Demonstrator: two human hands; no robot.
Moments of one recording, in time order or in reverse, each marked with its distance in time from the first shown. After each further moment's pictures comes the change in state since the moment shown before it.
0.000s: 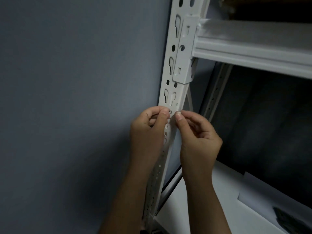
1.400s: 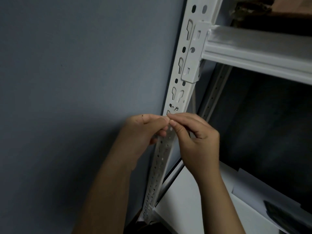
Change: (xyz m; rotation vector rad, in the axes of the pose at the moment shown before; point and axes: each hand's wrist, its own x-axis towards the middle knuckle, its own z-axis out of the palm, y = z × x) left_hand -0.009 0.026 -0.052 -0.005 -0.304 -0.278; right_hand -0.007 -0.006 -0.005 -0.522 -0.316 -0.454
